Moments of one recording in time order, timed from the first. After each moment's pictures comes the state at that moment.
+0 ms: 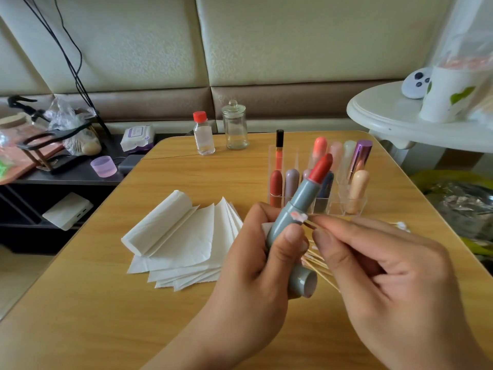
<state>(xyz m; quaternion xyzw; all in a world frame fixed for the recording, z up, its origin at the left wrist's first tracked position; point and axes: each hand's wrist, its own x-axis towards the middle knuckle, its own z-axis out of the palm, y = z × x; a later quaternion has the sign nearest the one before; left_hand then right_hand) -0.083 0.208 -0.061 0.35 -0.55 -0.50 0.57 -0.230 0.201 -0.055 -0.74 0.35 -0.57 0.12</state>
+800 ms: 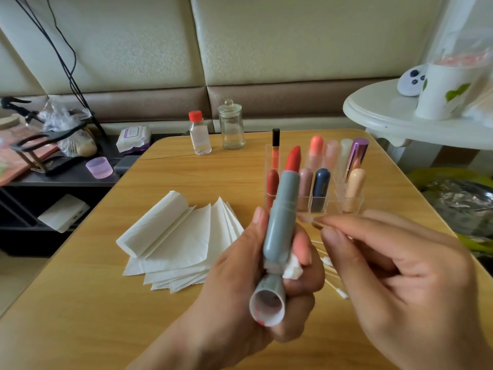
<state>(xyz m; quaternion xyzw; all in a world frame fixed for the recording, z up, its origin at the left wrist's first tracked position) -0.074 0.205 -0.056 0.11 -0.37 -0.83 0.41 -0.240 0.201 -0.057 -0.74 0.35 -0.57 0.08</state>
